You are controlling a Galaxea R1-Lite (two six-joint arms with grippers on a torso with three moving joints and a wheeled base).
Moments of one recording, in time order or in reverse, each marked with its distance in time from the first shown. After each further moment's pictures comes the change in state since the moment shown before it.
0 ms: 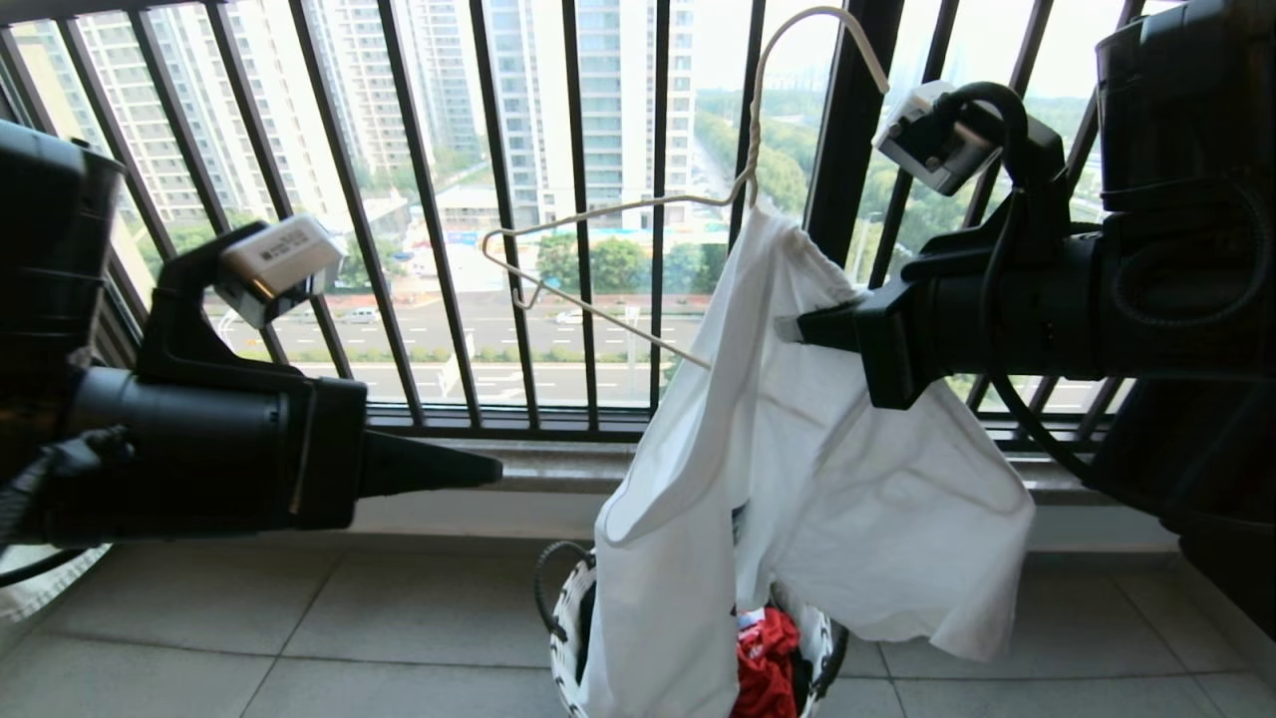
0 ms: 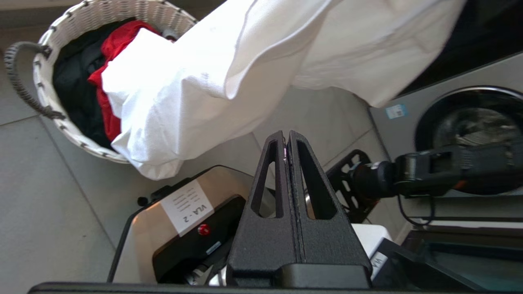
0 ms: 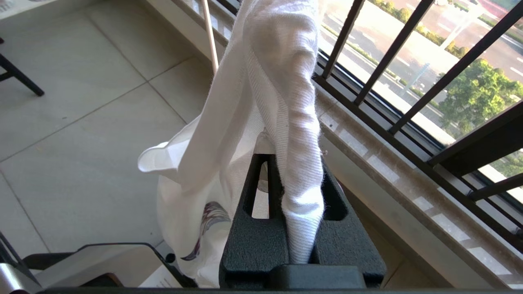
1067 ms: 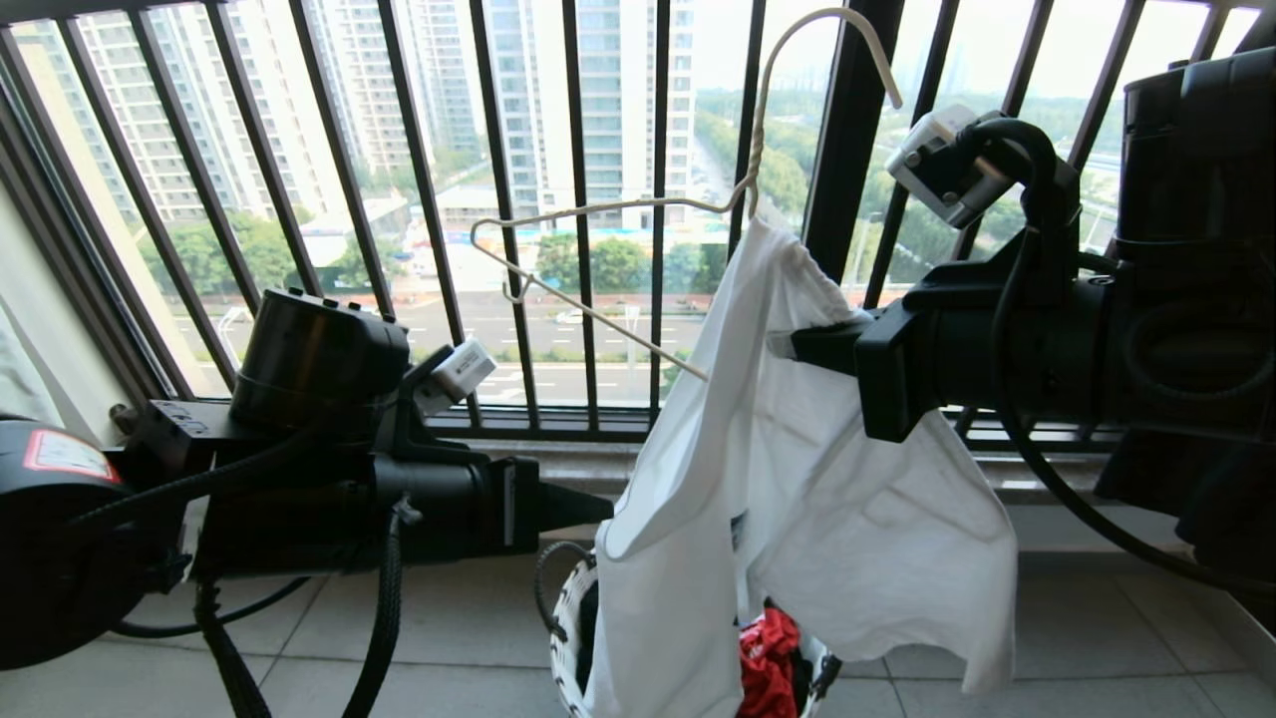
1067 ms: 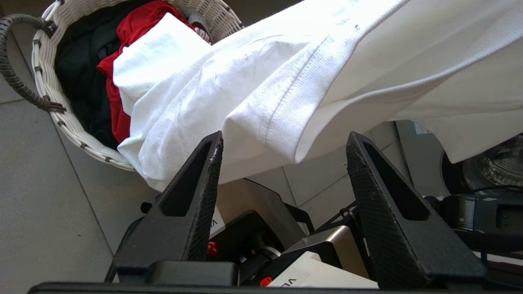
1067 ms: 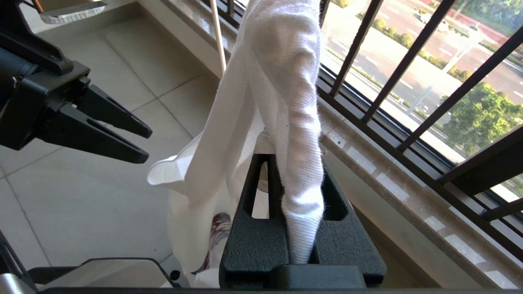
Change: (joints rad) left arm -0.064 0.228 0.177 -0.370 0.100 -0.085; right arm 0.033 -0.037 0.140 -0.170 0.001 0.009
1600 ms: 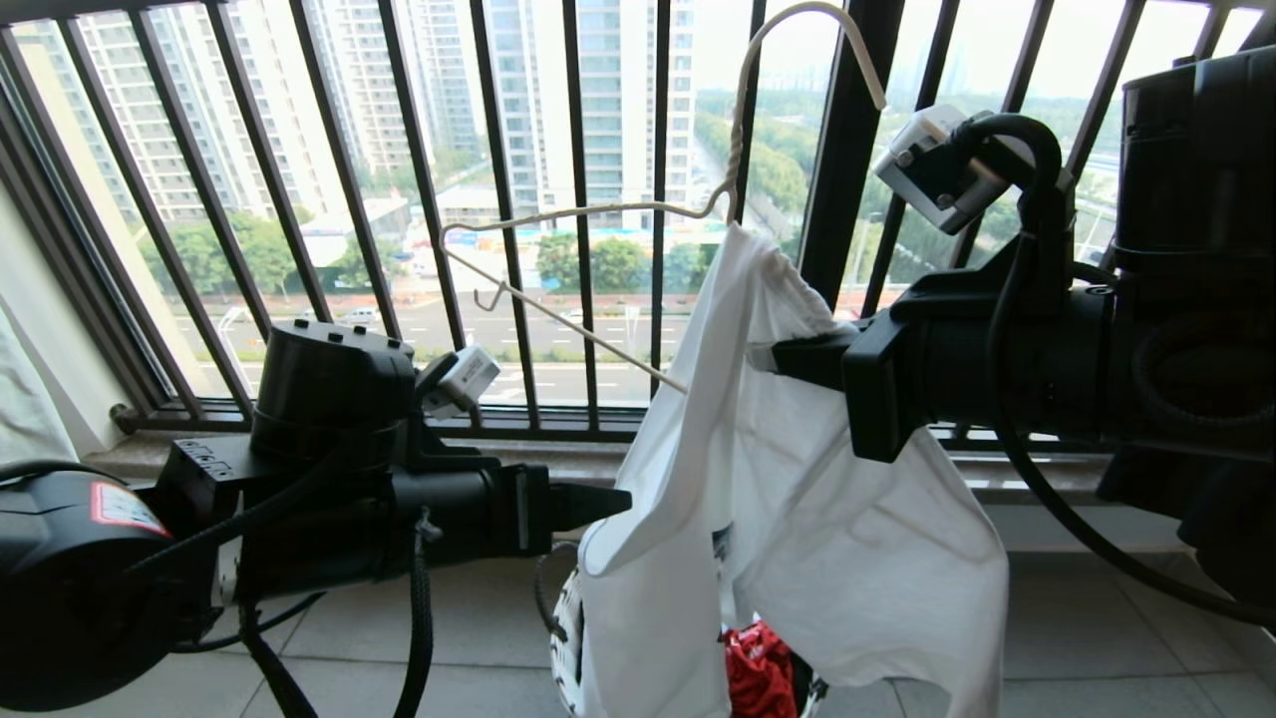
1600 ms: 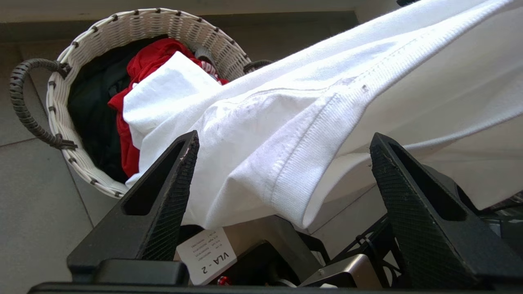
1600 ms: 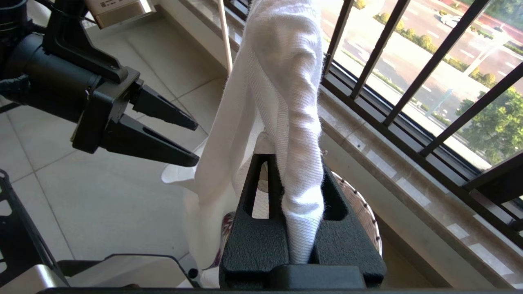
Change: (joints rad) left arm -0.002 0.037 0.095 -0.215 0.052 0.027; right arm 0.056 -0.007 0.004 0.001 -0.001 0.031
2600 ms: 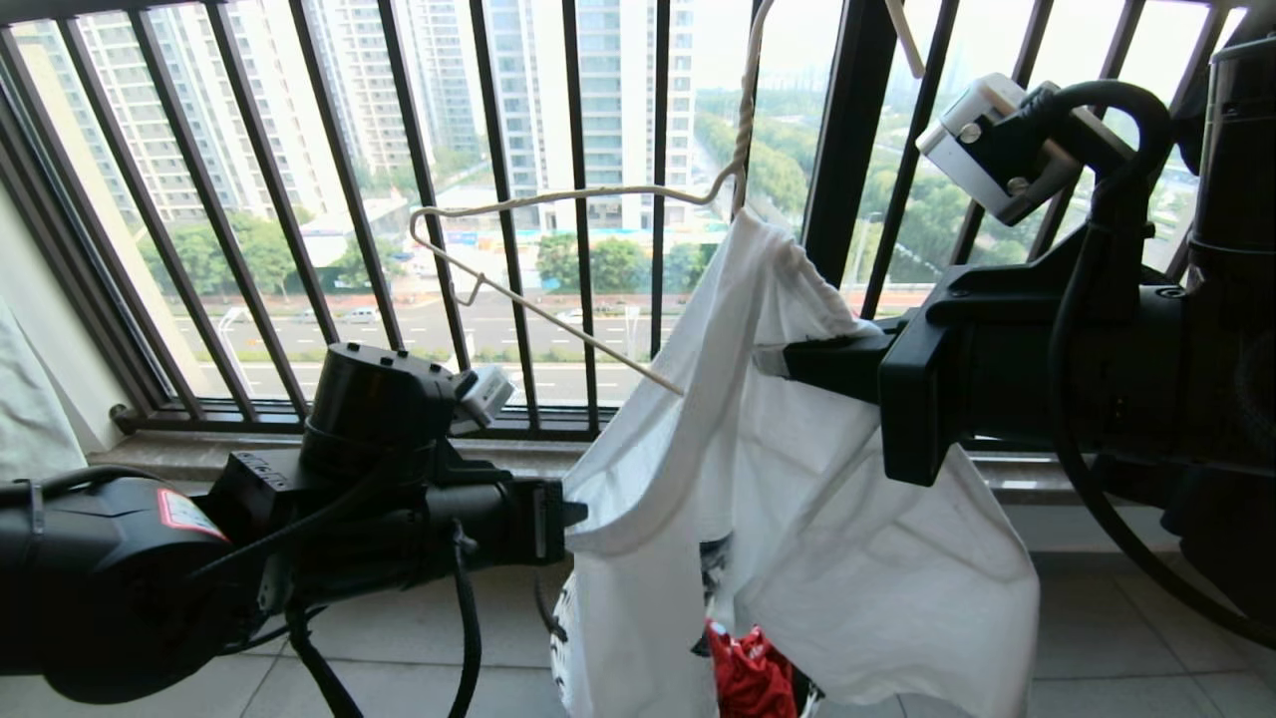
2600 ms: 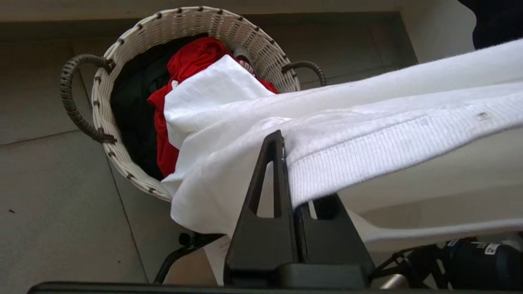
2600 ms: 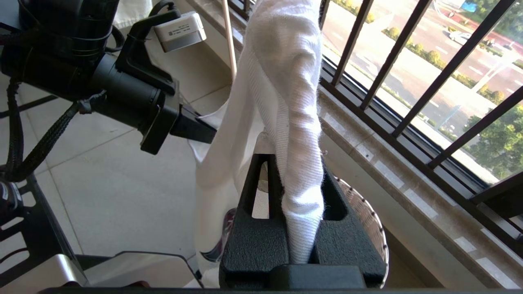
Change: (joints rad) left arm -0.013 0.054 -0.001 -0.003 0.110 0.031; right arm 0.043 -0.053 0.026 0.000 -0.001 -0.003
